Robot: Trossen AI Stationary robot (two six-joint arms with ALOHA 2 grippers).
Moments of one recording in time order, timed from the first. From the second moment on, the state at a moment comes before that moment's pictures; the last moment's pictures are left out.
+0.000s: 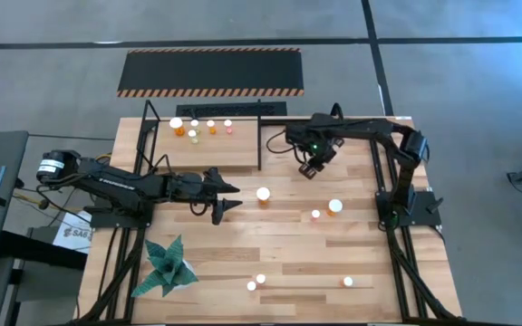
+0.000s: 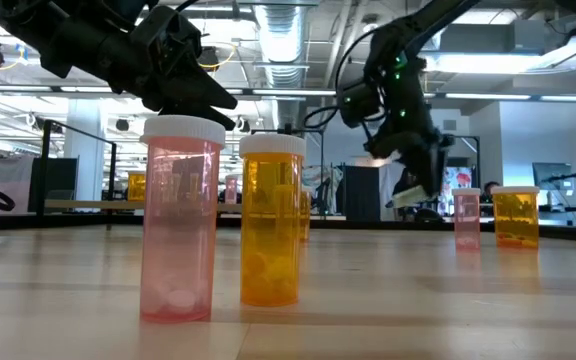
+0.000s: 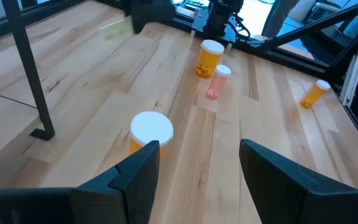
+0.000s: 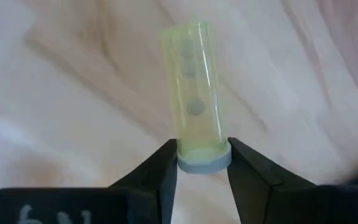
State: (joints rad) left arm -0.03 1.22 0.47 0.38 -0.11 -0.33; right arm -0.47 1.87 1.37 -1.27 0.10 0.32
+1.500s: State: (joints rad) left arm -0.03 1.22 0.47 0.33 -0.14 -0.23; right arm -0.59 1.95 1.22 -1.57 -0.40 0.47
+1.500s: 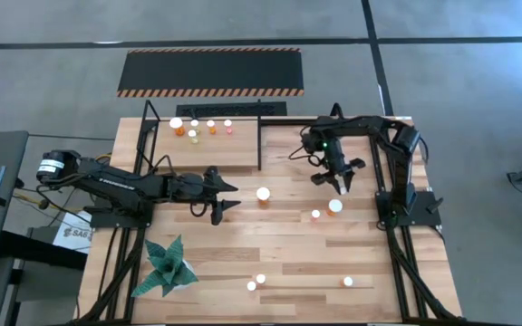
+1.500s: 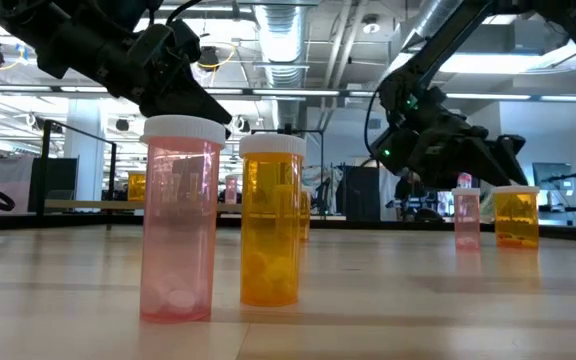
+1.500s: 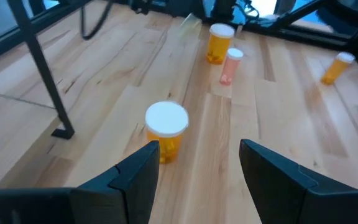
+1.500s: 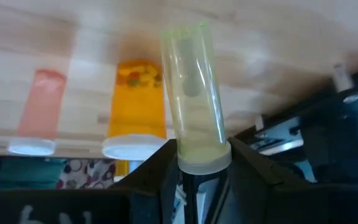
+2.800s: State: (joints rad) left arm -0.03 1.22 0.47 0.30 -0.20 -0.19; right arm -0.66 1.98 1.14 -1.57 -0.44 0.49
